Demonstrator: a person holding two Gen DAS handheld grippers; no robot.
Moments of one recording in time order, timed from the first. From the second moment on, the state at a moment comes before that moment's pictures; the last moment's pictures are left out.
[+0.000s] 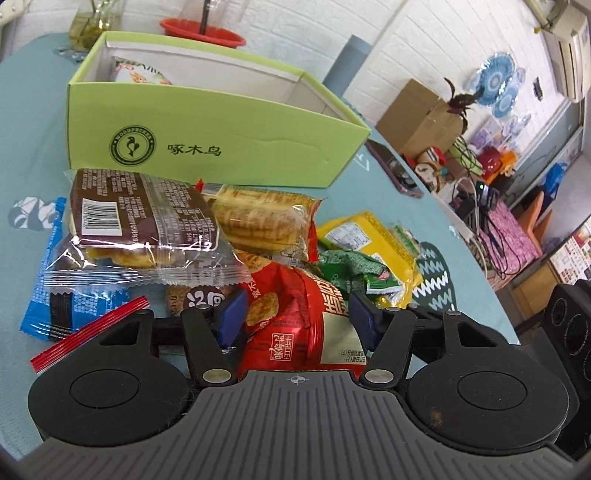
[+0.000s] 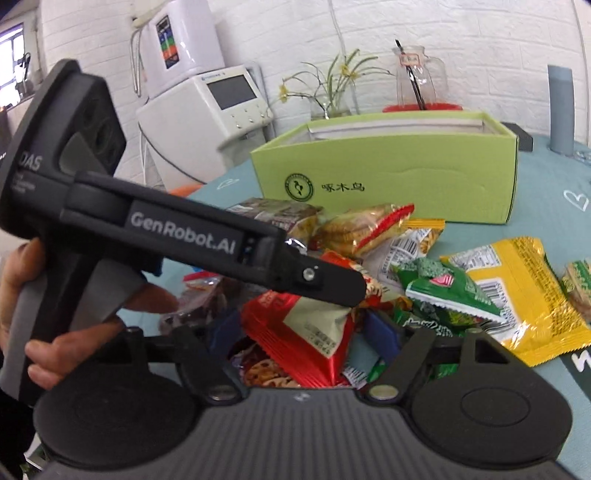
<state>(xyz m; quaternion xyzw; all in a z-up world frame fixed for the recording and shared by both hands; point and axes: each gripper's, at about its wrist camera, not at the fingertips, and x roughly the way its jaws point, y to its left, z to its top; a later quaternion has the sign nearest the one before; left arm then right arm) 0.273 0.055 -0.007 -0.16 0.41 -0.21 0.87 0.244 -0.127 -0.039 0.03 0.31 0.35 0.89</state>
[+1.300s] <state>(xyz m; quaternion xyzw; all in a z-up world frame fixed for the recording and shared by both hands) 0.484 0.077 0.040 -0.16 0.34 -0.13 0.92 0.464 -0.076 0.012 -0.08 0.22 0.36 0.90</state>
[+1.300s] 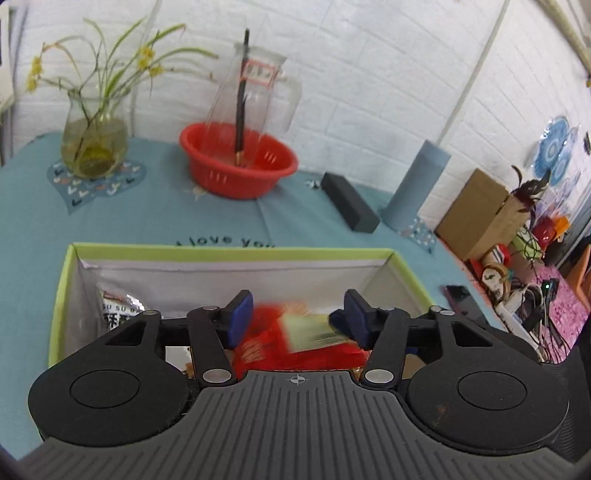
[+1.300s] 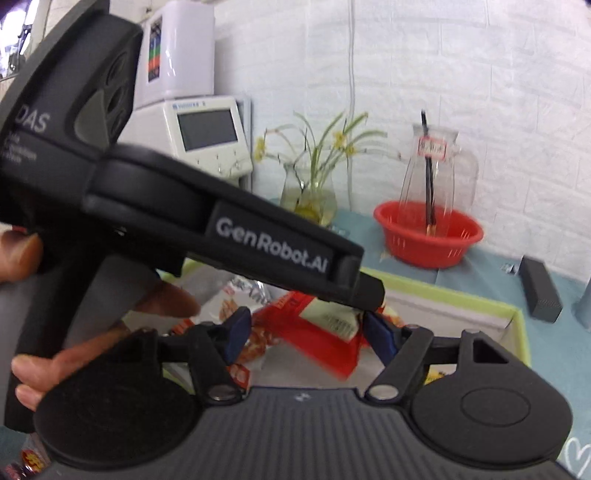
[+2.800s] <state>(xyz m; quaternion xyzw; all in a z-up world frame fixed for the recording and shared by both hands) 0.174 0.089 -0.006 -0.24 0.37 -0.24 0.87 0.176 -0.113 -0.054 -0.07 0.31 0.34 0.88</state>
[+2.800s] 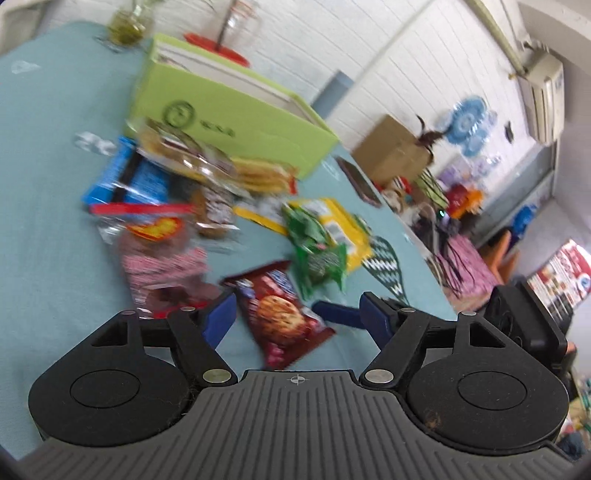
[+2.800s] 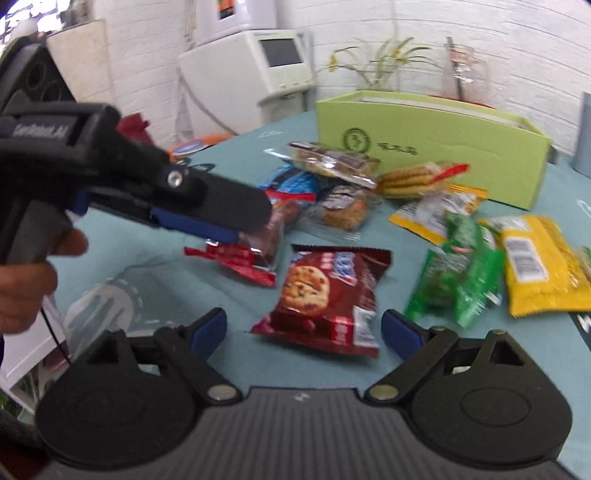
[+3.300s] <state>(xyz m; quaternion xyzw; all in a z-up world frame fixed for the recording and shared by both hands) 0.208 0.067 -0.020 -0.21 0.41 -0.21 0.86 0.185 -0.117 -0.049 -0.02 0.32 0.30 0.90</state>
